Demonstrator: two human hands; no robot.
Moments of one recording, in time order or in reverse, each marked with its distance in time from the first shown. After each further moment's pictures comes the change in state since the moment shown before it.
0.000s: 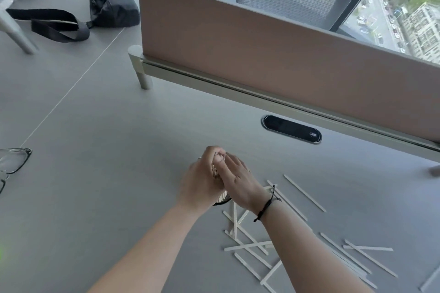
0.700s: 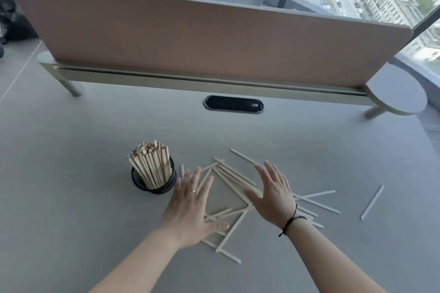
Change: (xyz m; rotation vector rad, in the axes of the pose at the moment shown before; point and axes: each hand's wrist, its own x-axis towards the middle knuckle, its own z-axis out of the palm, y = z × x) left_hand -0.077 0.024 0.080 0.702 -0.665 0.248; right_hand -0.138 0.186 -0.051 -0.349 0.341 0.303
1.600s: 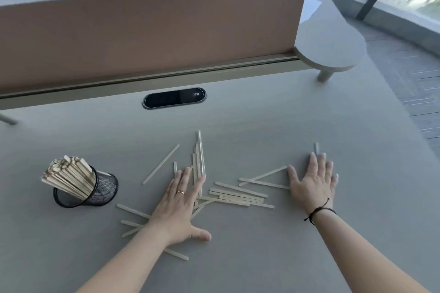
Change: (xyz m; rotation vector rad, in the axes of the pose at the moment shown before) left_hand 0.055 0.102 0.041 0.161 -0.139 0.053; right_hand -0.031 0.214 -0.033 0.136 0.190 0.614
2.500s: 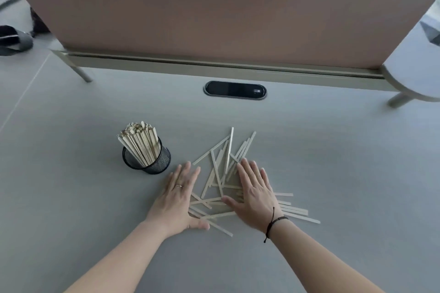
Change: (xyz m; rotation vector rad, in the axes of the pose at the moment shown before) left_hand -0.063 -0.091 0.027 -0.208 0.208 -0.169; right_hand -0.111 -0.155 0.078 -0.180 -0.325 -0.892
